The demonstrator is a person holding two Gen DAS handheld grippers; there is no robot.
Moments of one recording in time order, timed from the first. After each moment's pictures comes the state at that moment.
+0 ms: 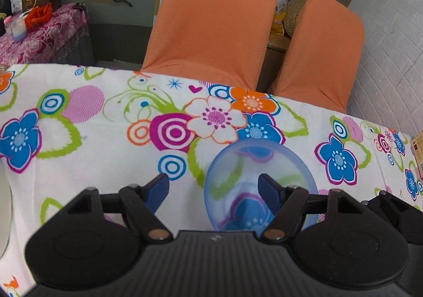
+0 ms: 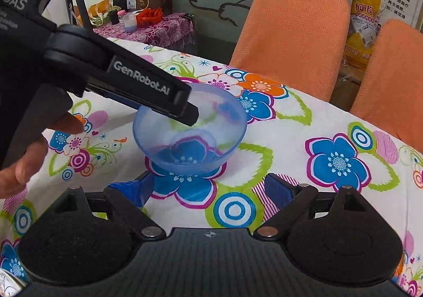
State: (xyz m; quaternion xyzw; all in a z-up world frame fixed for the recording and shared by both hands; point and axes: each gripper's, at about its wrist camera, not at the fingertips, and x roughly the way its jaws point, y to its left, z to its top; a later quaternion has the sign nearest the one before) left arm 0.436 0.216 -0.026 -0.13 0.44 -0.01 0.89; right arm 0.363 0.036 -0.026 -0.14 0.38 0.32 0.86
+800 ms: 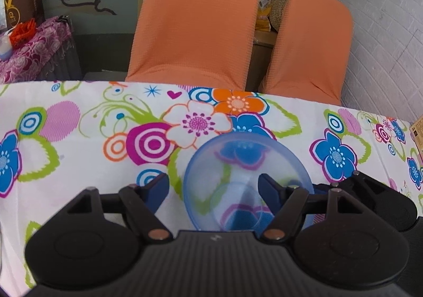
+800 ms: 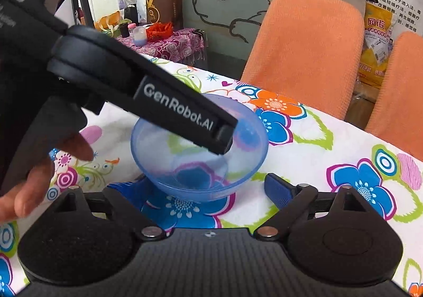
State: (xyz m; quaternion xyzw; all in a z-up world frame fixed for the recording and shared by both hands) left arm 0.451 0.201 -0.036 -0.09 0.44 -0.04 0.89; right arm 0.378 0.049 -0.039 -0.12 0.35 0.35 0.86
